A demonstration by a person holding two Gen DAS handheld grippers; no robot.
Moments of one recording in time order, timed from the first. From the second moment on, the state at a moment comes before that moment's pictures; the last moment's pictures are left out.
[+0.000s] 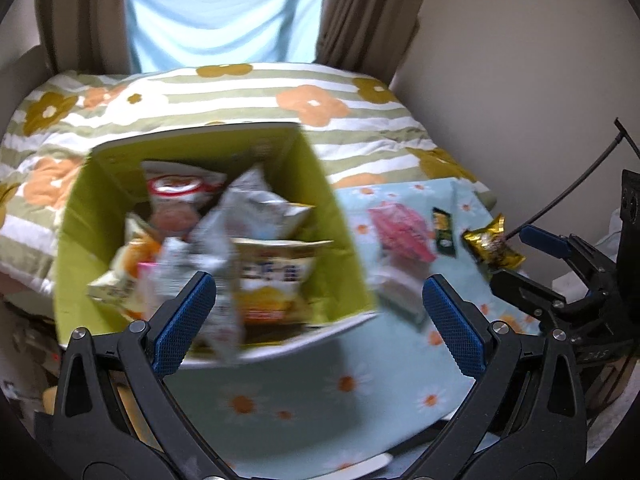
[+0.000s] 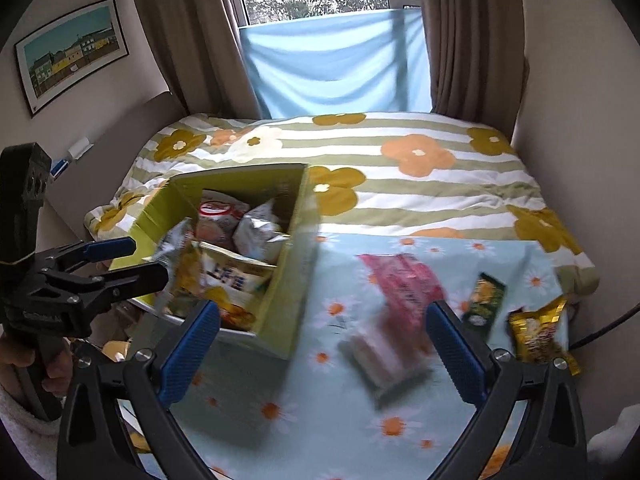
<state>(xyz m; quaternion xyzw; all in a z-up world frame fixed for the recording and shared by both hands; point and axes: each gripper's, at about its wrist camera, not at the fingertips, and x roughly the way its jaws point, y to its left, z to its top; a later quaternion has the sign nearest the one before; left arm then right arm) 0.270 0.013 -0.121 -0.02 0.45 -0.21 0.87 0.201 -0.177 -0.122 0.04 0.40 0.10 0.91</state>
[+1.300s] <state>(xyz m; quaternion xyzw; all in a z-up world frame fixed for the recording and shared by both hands) 0.398 -0.214 -0.278 -0.08 0.58 -0.14 0.80 0.224 -0.378 -0.239 -0.01 0.49 -0.04 0.87</state>
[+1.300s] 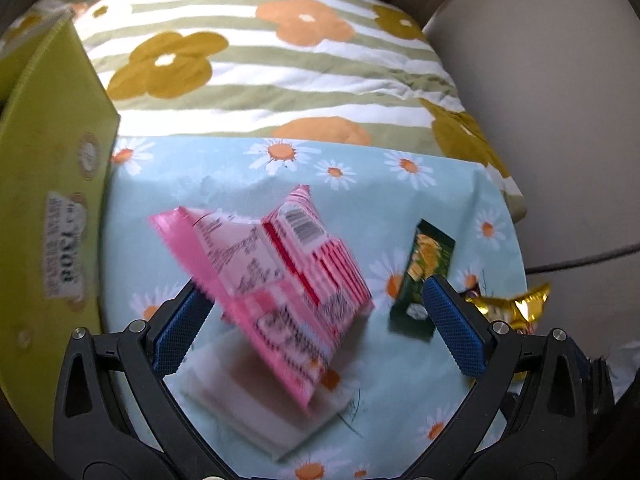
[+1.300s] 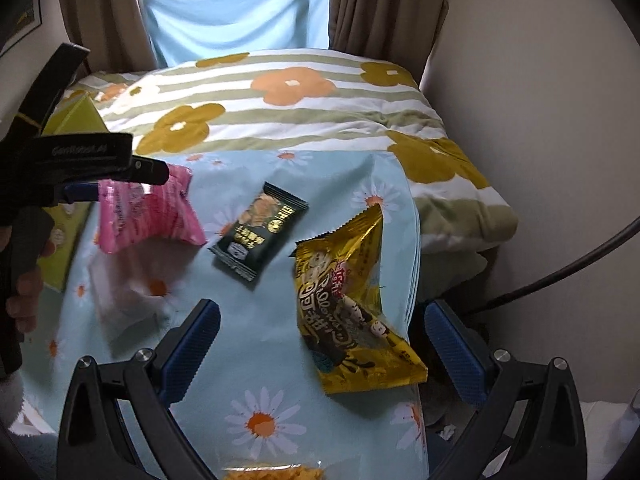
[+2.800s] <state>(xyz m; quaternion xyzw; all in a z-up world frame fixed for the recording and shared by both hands) 0.382 -0.212 -0.270 -0.02 0.56 -0.14 0.81 0.242 -0.376 -0.287 -0.11 0.52 -0.05 0.85</state>
